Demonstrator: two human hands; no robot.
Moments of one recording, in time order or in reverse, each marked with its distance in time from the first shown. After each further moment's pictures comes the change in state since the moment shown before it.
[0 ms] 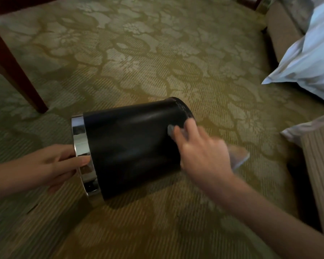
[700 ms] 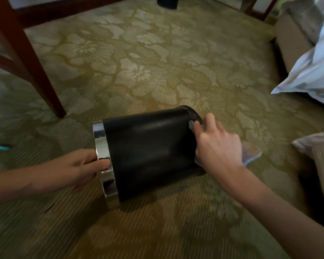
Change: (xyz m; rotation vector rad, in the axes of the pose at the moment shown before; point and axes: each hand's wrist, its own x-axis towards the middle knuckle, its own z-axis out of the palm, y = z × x) left_hand -0.022 0.058 0.027 -0.059 0.009 0.078; right_hand 0.028 0.009 -0.002 -0.108 0.030 0.096
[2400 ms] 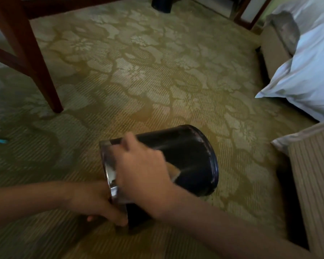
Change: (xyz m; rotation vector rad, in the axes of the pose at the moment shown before) left_hand -0.010 0.022 0.069 0.266 -0.370 -0.344; right_hand -0.036 -0.127 -0.060 0.573 0.008 -0.264
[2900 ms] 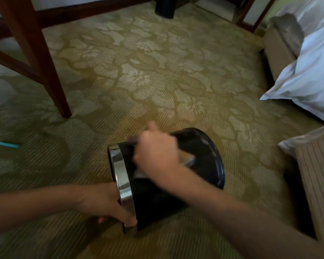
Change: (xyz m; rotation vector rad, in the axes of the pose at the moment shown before) left_hand 0.007 -0.017 0.000 -0.096 0.006 0.092; right_hand 0.037 0.025 0.005 -0.096 0.036 0.220
